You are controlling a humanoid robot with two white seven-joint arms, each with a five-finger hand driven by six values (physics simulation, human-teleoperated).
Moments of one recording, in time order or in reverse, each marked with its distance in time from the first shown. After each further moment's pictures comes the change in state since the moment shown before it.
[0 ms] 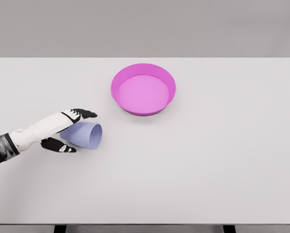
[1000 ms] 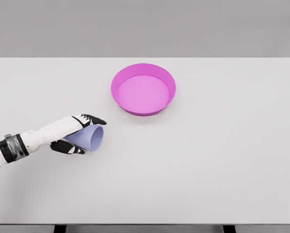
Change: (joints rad) left arm -0.023 -0.050 -0.023 0.010 0.015 0.004 -0.077; right arm 0.000 0.000 0.000 0.000 0.000 0.000 0.000
